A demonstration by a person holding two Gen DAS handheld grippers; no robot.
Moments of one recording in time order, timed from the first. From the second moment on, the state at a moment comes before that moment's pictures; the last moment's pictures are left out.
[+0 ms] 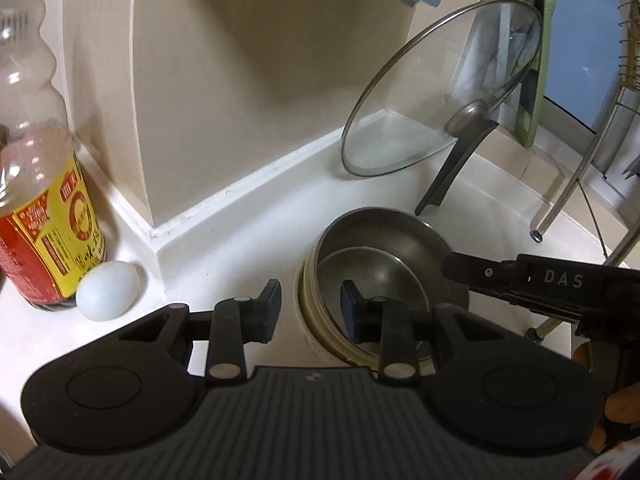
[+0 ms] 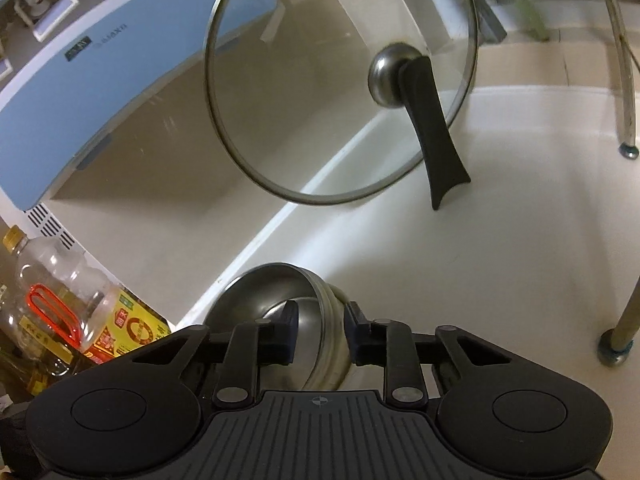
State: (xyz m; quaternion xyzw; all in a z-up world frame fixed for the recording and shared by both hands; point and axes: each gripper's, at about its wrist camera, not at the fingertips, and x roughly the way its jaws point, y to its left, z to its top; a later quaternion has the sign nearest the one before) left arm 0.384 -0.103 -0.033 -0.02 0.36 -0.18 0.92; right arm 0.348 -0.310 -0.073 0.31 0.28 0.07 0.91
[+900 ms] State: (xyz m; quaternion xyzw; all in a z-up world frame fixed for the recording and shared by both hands) left arm 0.404 -0.109 -0.029 -0.02 0.40 -0.19 0.90; right arm 0.382 -0.322 -0.063 0.37 0.39 0.01 0.84
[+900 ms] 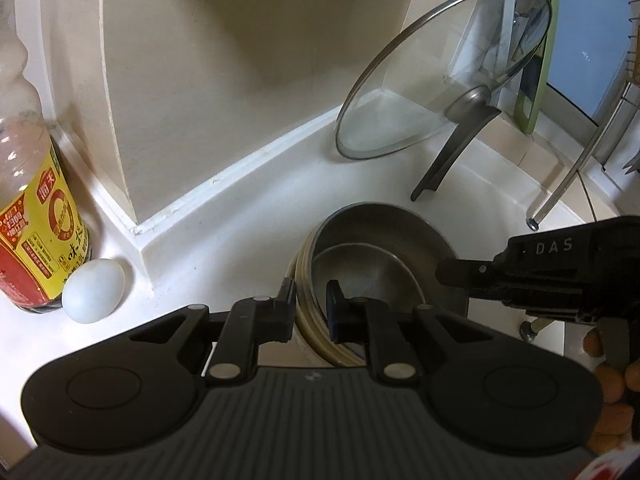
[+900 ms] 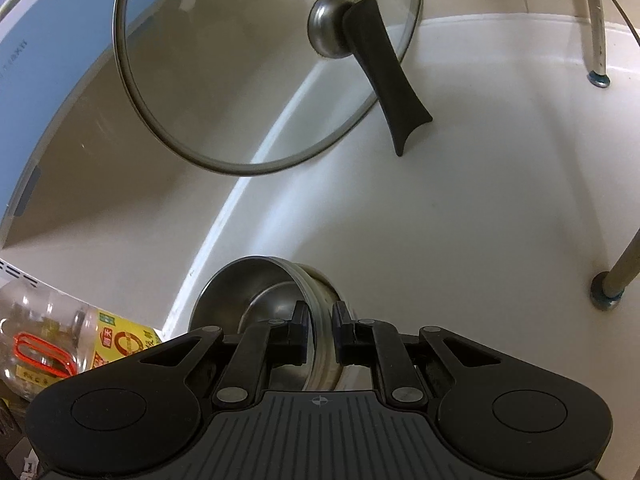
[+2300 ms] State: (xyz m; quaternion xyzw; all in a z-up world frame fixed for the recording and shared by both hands) left arm 0.409 -0.121 -0.047 0.00 0.43 -0.16 0.89; right arm 0.390 -0.297 -0.077 0.27 0.41 0.02 0.87
